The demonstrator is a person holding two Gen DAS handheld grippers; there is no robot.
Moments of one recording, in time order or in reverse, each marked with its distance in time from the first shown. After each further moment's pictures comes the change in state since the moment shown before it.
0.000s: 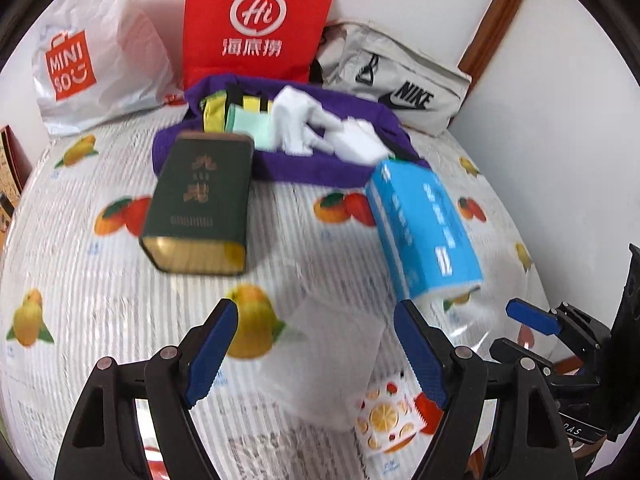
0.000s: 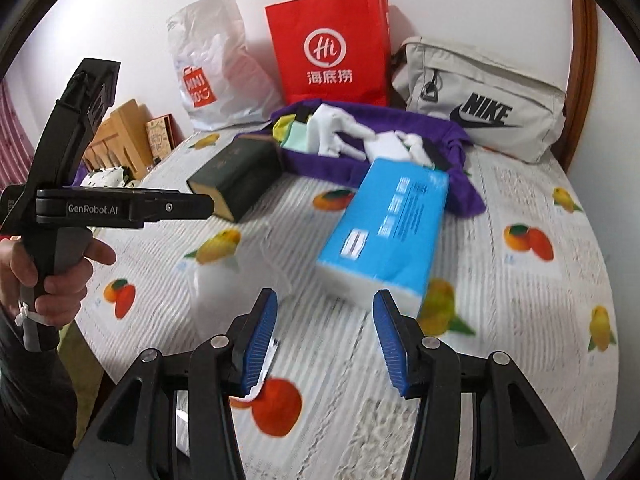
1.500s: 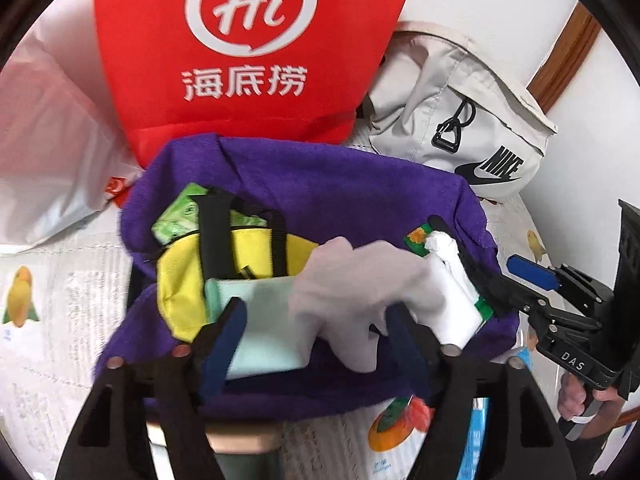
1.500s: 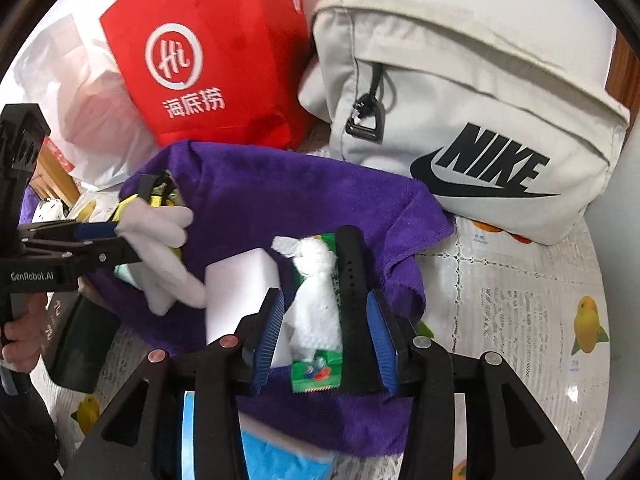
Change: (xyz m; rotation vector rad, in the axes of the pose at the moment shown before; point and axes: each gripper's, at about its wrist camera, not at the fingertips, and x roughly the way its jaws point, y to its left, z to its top) left arm 0.132 0.030 0.204 -0.002 0.063 0.057; right arm 0.163 -0.131 0.193 0.053 0.085 -0.076
